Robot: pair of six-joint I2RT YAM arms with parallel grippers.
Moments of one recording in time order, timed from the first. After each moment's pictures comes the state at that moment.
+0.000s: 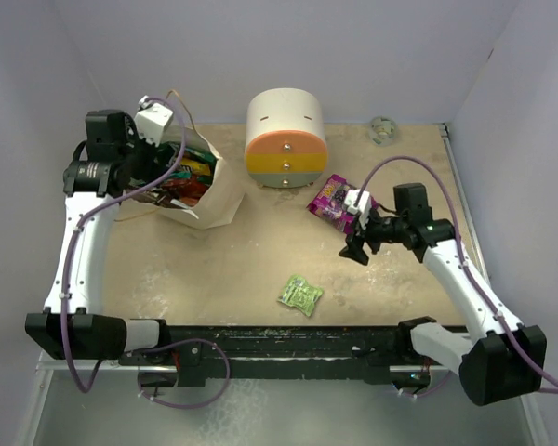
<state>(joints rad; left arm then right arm) 0.00 1.33 1.53 -0.82 0.03 0.47 0.17 1.06 0.85 -0.65 -0.75 -0.69</state>
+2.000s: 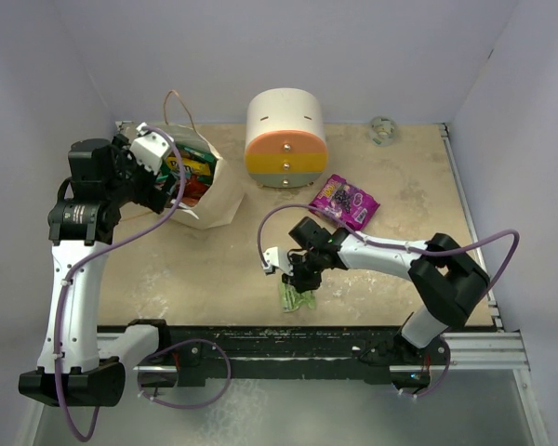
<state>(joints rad) 0.01 1.05 1.38 -0.84 0.23 0.53 0.85 1.61 0.88 -0.46 -0.39 -0.66</state>
